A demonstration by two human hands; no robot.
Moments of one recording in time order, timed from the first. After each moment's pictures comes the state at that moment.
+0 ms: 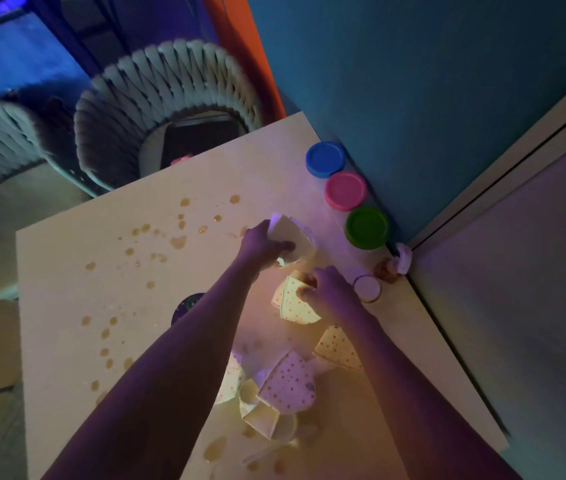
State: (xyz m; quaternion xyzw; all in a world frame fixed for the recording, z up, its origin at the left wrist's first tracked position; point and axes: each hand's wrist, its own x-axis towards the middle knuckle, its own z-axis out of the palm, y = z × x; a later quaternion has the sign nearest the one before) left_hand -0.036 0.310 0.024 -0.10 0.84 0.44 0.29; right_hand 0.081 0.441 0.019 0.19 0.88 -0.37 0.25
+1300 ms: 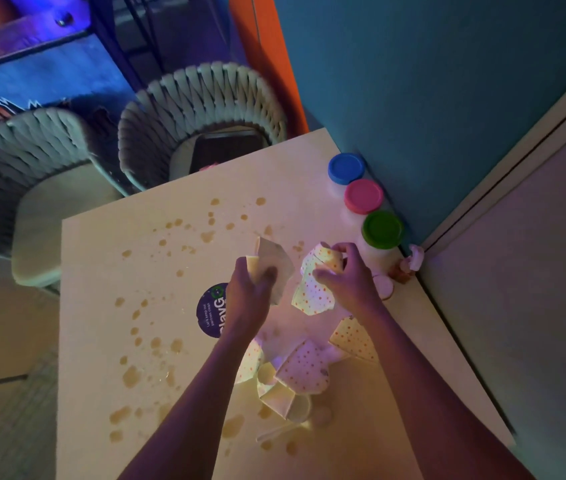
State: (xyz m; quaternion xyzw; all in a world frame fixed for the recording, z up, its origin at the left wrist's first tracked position) left_hand 0.086 0.246 0.071 -0.12 0.85 0.51 0.09; right_hand 0.097 0.435 0.054 0.23 0.79 -0.56 0.08
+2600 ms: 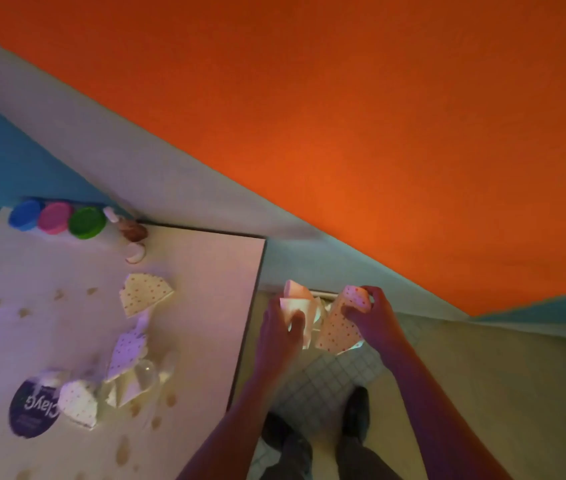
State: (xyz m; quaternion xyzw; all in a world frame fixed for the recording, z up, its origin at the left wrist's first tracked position) left_hand 0.455 0.372 0.013 0.40 0.80 0.27 0.34; right_hand 0.624 0.459 -0.002 0.67 0.47 -0.54 -0.21
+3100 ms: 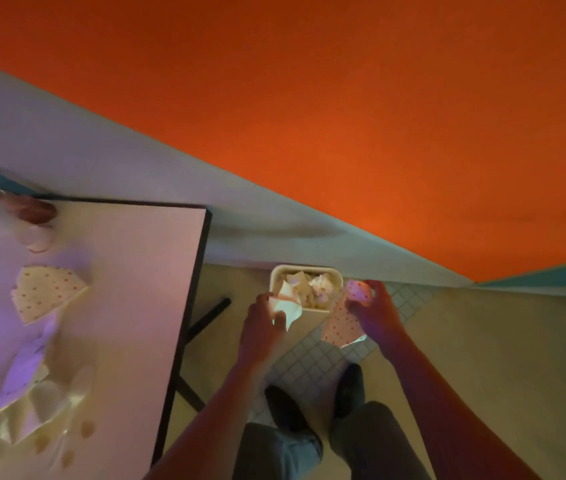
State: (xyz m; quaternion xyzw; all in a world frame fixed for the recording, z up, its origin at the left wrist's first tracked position) left_hand 0.489 0.408 -0.148 0.38 0.83 0.14 0.38; right_hand 0.688 0.487 -0.162 0.71 0.43 -0.53 -0.16
